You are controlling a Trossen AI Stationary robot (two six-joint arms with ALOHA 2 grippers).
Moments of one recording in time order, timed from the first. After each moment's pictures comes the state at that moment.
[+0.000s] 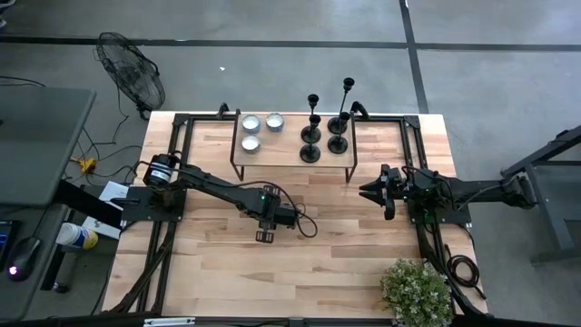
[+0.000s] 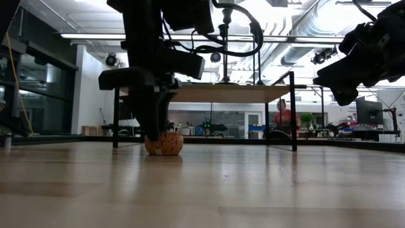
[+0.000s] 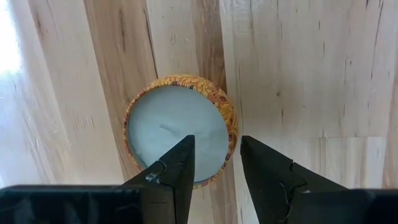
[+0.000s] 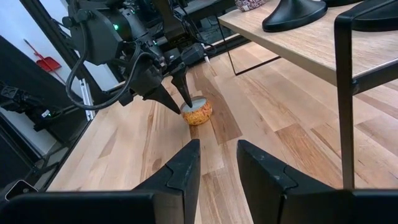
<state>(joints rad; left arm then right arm) -0.20 1.92 1.37 -0.84 -0.23 -0.06 -0.04 0.20 0.01 0.03 0.01 0.38</state>
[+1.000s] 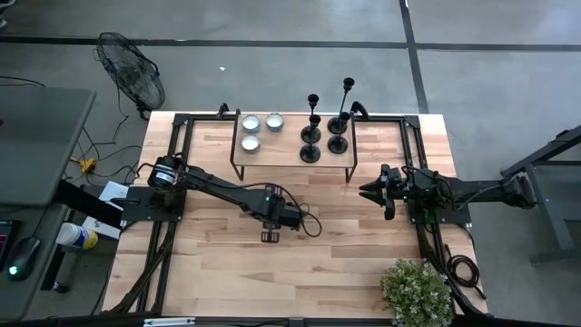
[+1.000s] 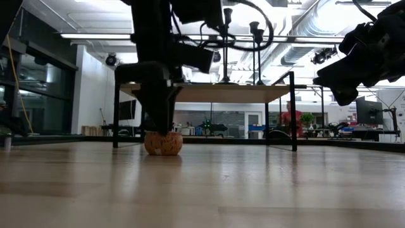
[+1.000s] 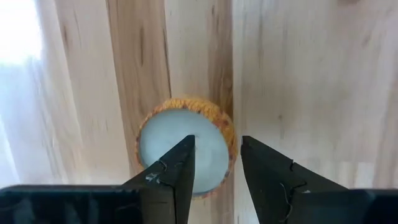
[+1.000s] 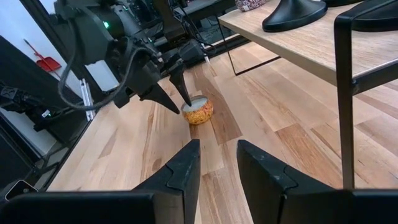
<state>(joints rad) -0.21 1.97 1.46 -0.90 -0.26 -0.13 -0.04 0.20 0.01 0.03 0.01 0.38</state>
